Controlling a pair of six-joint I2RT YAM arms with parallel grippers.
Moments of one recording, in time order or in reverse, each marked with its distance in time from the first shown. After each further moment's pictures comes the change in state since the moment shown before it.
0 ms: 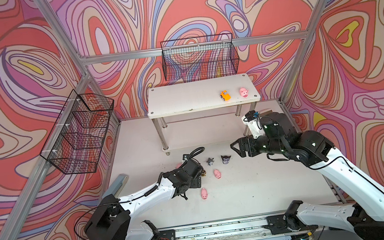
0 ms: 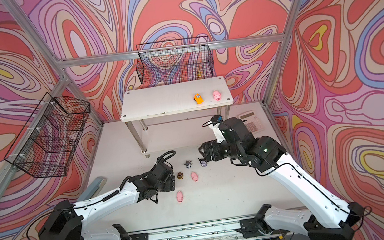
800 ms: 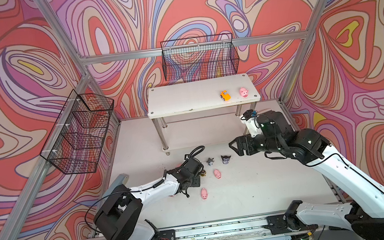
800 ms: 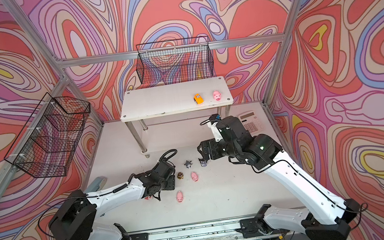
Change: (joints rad) left arm 0.039 0.109 0.000 0.086 0.061 0.021; right arm 0.000 0.024 0.018 0.000 0.011 0.004
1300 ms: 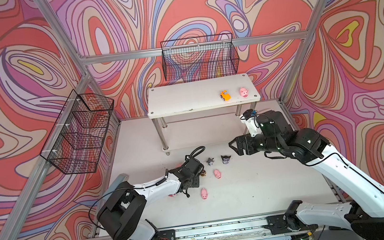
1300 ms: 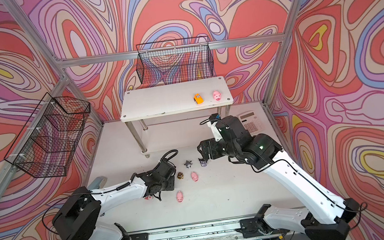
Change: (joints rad) left arm 0.006 0.033 0.000 0.010 0.007 0.001; right arm 0.000 0.004 0.006 -0.001 0.008 0.000
